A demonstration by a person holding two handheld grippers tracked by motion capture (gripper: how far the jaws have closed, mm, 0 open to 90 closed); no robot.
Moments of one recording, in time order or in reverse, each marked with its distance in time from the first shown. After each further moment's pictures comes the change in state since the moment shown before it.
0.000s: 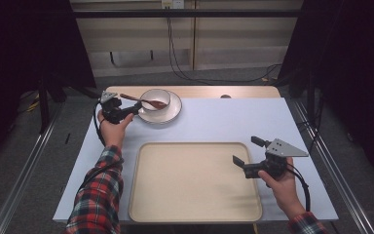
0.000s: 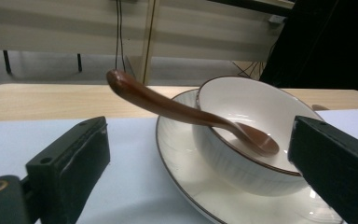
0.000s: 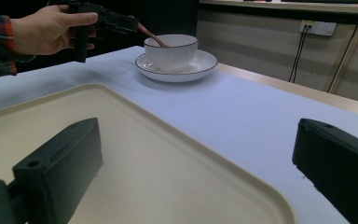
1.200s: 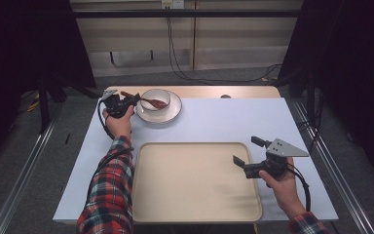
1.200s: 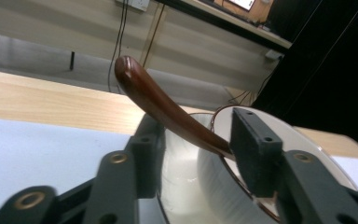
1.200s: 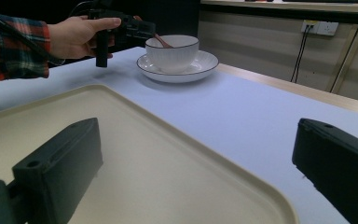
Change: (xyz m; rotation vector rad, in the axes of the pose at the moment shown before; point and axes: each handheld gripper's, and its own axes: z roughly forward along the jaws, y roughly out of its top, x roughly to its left) left arm 0.009 -0.004 0.030 -0.076 -0.008 -0.173; right arm -0.001 0.000 -0.001 0.006 0.022 0.008
